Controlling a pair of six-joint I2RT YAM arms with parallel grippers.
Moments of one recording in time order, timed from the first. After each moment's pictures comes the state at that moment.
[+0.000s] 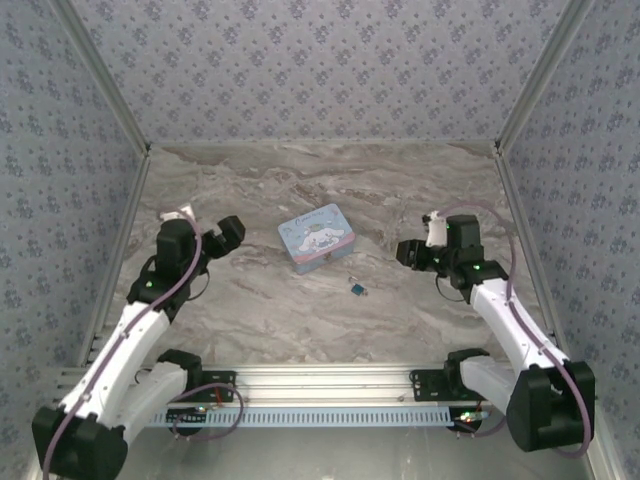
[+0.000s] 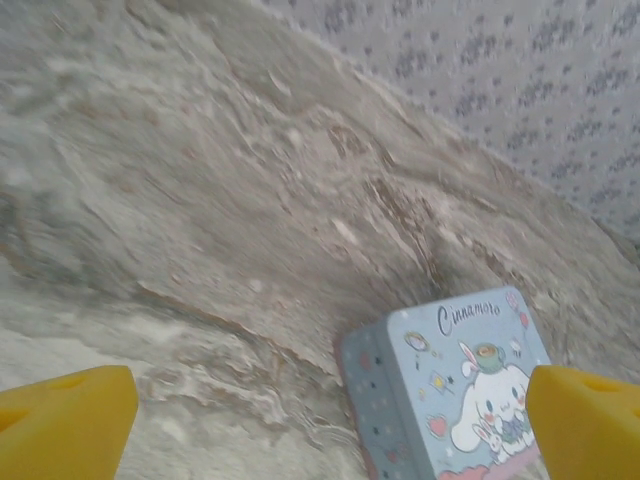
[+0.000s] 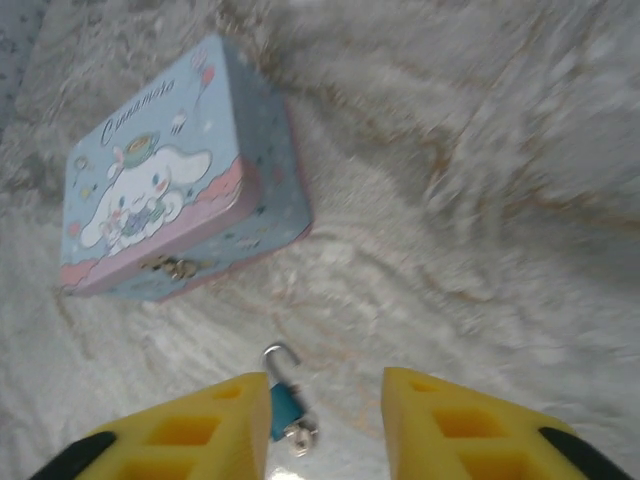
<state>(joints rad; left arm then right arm) -0.27 0.79 0.66 -0.33 -0.04 -0.65 0.12 1.00 0.64 -0.37 -0.43 0.29</state>
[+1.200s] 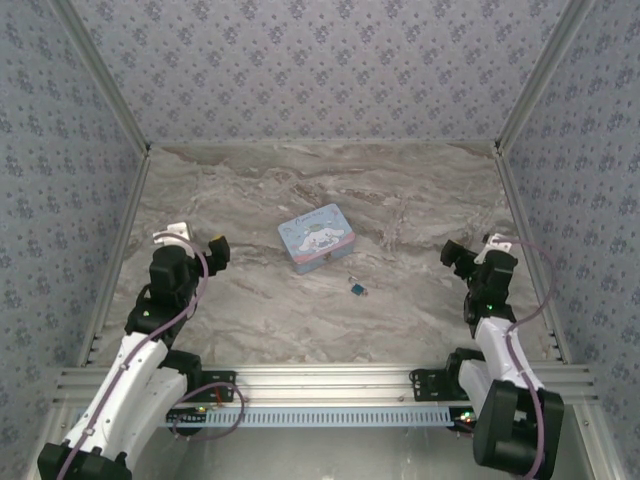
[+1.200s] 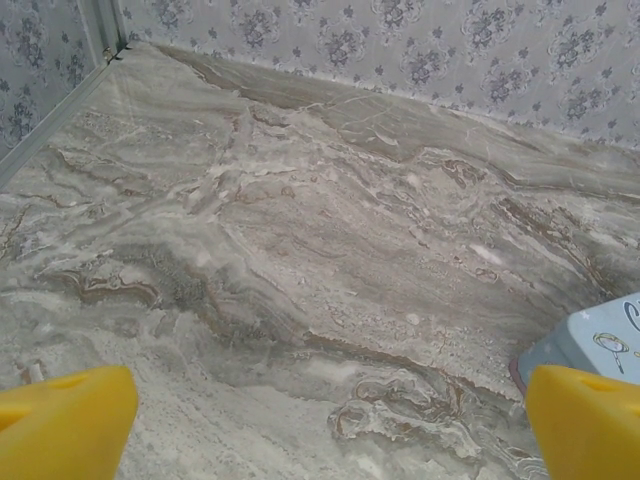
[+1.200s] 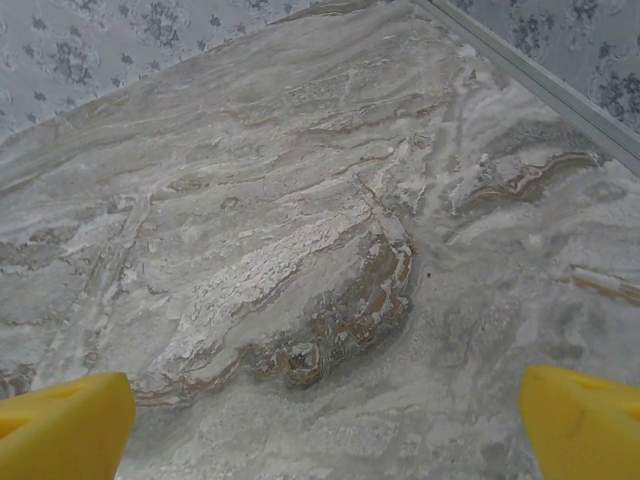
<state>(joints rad) -0.24 0.61 0.46 -0.24 -0.23 -0.31 -0.22 0.89 0.23 0.22 -0.05 0.22</state>
